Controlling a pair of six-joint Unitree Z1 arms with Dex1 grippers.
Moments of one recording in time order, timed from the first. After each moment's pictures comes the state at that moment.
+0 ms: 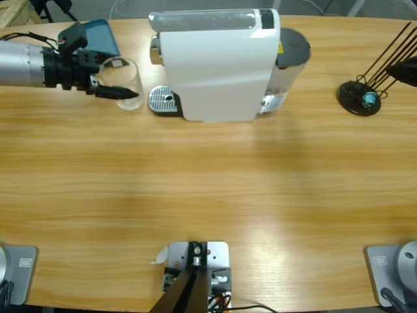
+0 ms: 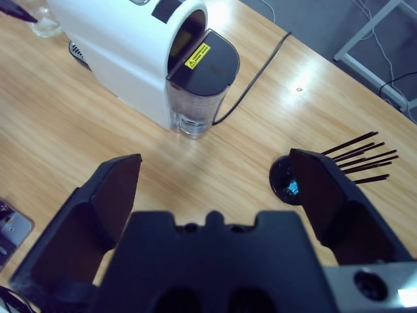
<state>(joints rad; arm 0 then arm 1) -0.37 1.79 -0.78 -0.23 -0.70 0.77 0.86 1.08 -1.11 0.73 -0.34 0.07</state>
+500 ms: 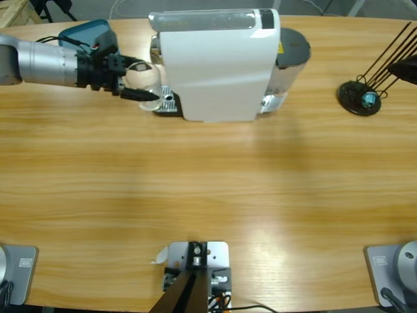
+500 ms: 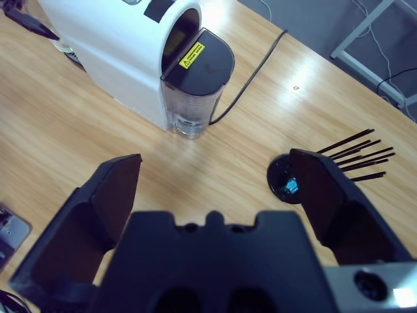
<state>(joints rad) -0.44 1.92 -0.85 -0.31 -0.70 0.76 0.85 1.08 -1.11 0.73 -0.34 0.07</state>
